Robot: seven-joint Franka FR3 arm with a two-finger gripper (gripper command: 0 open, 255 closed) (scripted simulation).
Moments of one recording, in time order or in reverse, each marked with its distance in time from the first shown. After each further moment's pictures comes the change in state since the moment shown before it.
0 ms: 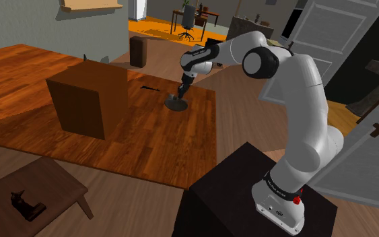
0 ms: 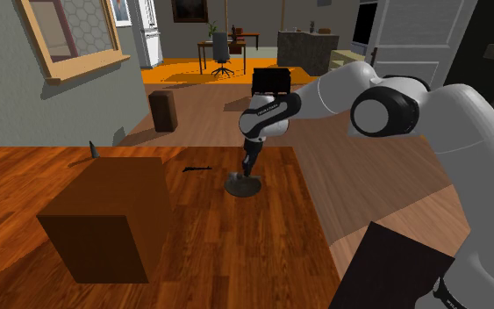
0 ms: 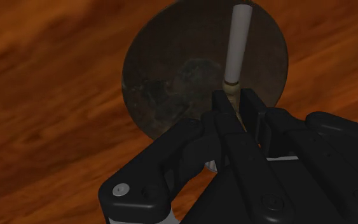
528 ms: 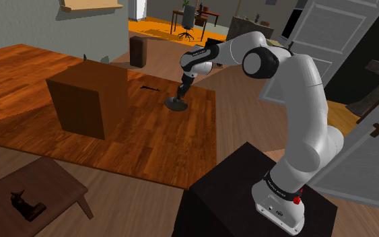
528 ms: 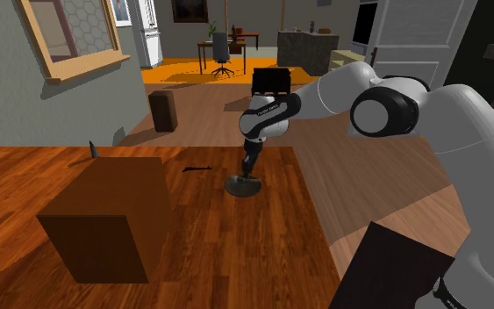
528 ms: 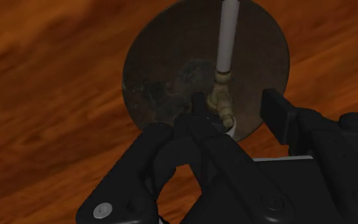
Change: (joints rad) arm -0.001 0.002 0.000 -0.001 0.001 0.004 -0.001
